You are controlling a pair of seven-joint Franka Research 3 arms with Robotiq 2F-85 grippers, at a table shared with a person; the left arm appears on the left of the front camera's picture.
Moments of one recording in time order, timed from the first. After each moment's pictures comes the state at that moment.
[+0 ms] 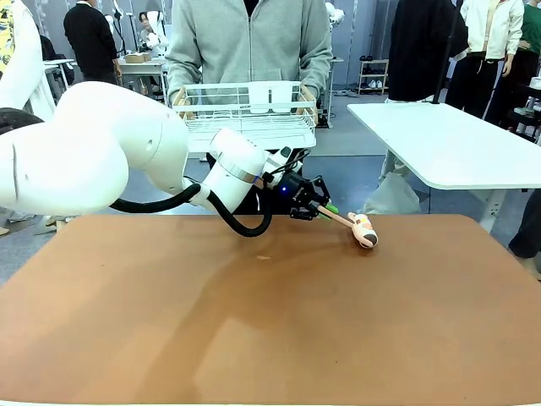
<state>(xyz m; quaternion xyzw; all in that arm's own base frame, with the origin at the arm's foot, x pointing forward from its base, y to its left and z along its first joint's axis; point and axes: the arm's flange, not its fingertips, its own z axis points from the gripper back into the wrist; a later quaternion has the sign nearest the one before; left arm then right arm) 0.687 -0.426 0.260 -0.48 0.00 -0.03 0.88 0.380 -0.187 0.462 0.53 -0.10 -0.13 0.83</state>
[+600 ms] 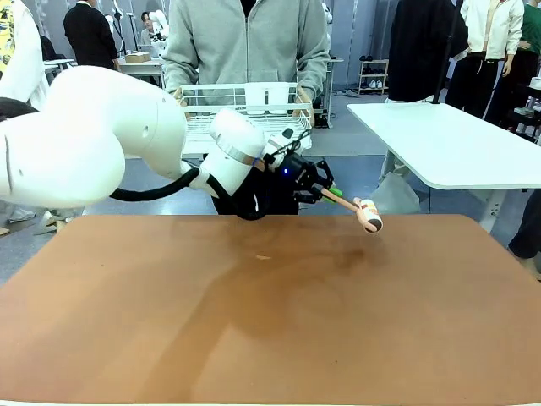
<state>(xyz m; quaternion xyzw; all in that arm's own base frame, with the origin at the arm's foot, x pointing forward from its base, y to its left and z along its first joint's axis) 0.690 -0.425 0.318 -0.48 0.00 -0.05 0.87 0.380 -0.187 0.462 0.53 -0.10 -0.13 0.83</state>
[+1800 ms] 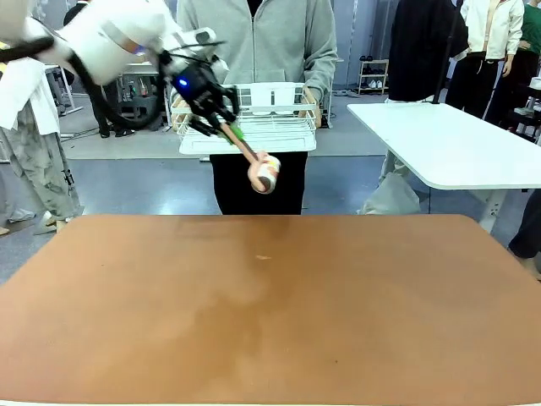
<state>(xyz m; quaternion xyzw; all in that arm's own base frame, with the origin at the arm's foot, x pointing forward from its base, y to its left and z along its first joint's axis) 0.615 -0.205 0.526 -0.31 -0.04 -0.10 0.95 0.380 -0.187 0.462 0.53 -0.10 -0.13 0.83</state>
